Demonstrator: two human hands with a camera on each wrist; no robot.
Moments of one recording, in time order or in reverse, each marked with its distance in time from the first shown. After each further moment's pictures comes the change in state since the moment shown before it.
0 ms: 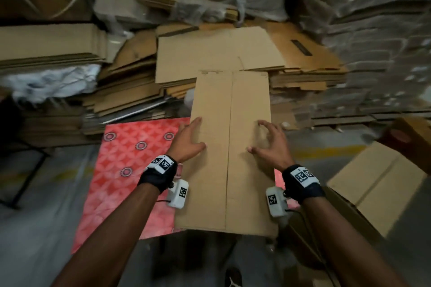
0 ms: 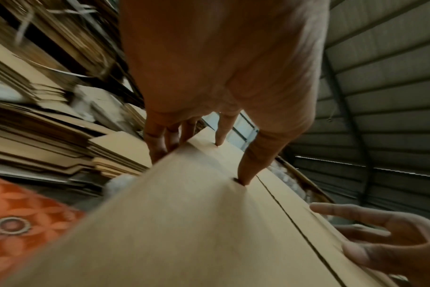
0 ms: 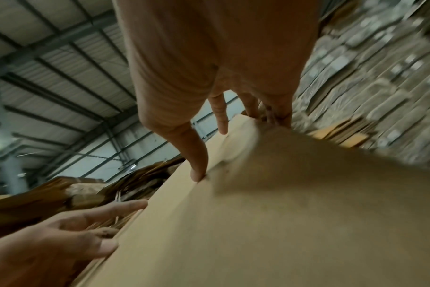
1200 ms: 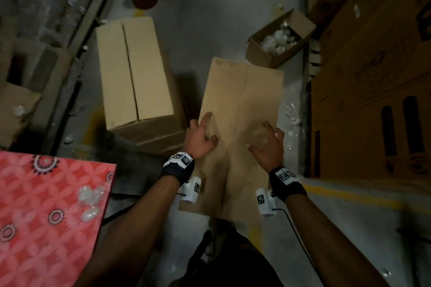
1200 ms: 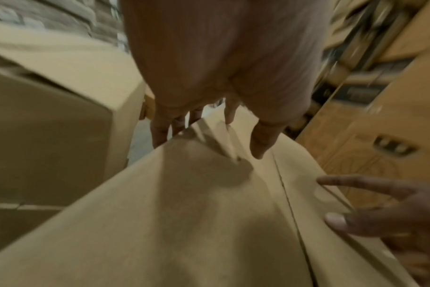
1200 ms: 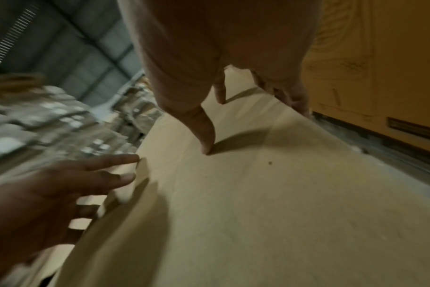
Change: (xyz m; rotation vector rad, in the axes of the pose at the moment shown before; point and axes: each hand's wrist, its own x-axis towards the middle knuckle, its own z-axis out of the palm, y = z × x) left_hand -0.151 0.245 0.654 0.344 -1.131 0.536; right_hand -0.464 0.409 -0.188 0.100 0.930 1.223
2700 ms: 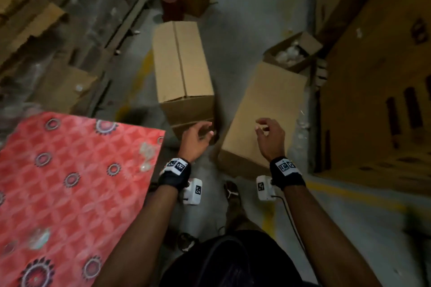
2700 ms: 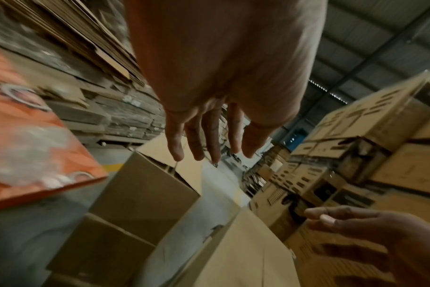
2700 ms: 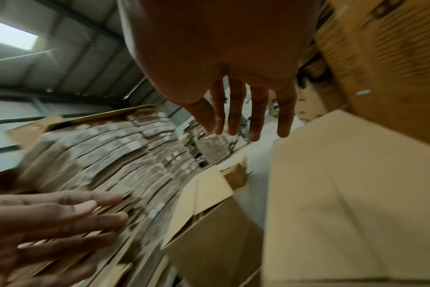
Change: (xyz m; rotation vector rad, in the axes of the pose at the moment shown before) left_hand -0.188 -0.110 -0.080 -0.298 0.274 0.157; right_hand -0.164 -0.083 0.058 0.088 0.159 -0.358
